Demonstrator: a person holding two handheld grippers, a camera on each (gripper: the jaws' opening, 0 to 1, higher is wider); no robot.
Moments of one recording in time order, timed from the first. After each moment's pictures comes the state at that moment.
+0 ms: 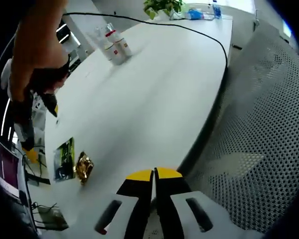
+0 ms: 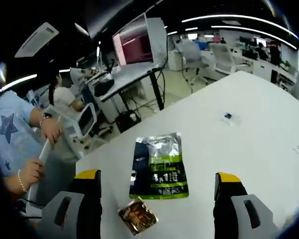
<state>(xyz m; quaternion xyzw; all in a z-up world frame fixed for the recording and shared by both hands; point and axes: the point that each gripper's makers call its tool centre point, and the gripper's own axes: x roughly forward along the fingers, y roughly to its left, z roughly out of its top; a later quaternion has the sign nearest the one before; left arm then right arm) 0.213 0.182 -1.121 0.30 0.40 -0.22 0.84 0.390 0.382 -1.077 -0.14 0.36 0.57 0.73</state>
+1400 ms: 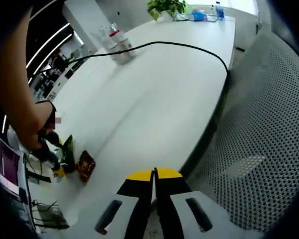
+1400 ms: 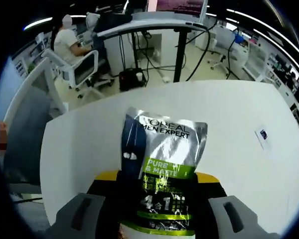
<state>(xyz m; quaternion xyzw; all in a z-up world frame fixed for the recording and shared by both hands) 0.214 0.184 -1.119 0.29 0.40 -0.21 0.84 0.400 0.422 -1.151 -0.33 0.36 0.57 0.65</state>
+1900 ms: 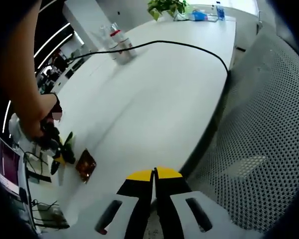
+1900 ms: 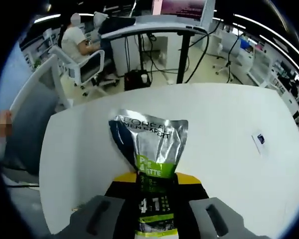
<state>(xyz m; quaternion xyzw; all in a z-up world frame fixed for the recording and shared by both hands) 0.214 0.185 -1.120 0.30 0.40 -0.21 0.84 0.413 0.414 -1.140 -0.33 0.33 0.61 0.64</state>
